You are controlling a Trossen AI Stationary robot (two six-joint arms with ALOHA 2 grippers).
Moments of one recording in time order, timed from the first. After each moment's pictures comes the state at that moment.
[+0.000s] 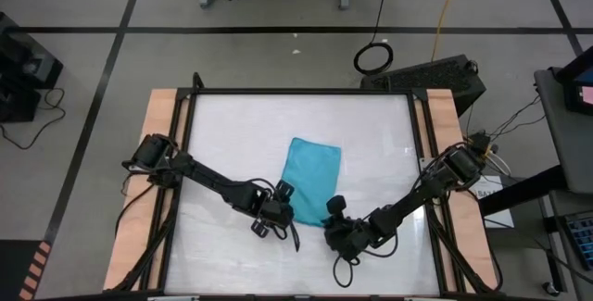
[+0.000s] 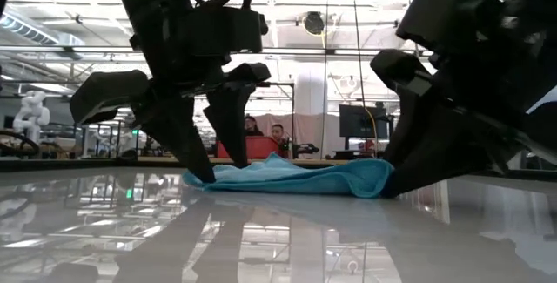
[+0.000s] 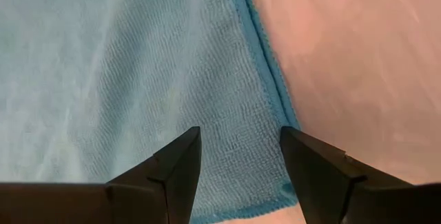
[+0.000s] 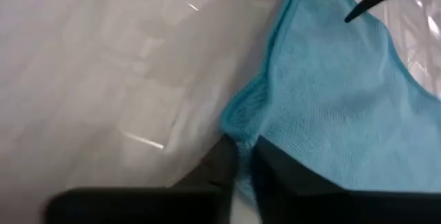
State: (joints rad) left arm -0.34 1.88 1.16 -0.45 -0.21 0.34; right arm 0.61 1.90 0.93 -0.03 0.59 0.01
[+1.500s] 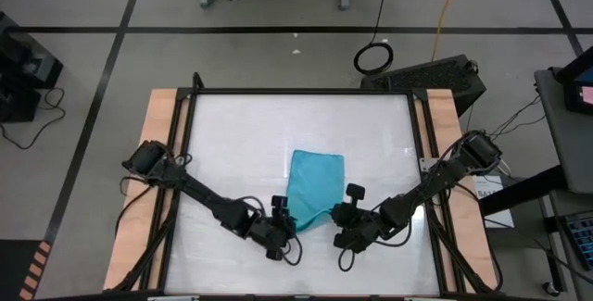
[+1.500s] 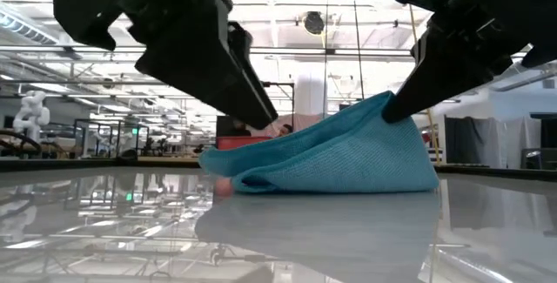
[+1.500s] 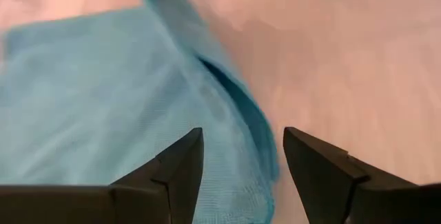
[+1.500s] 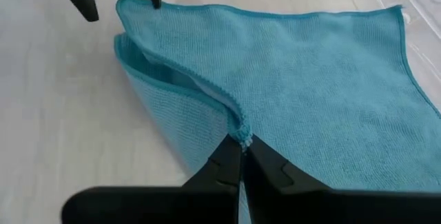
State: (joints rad) left arm -0.52 1.89 1.16 -0.17 -0.43 -0.20; right arm 0.59 1.69 0.93 -0.27 0.65 0.64
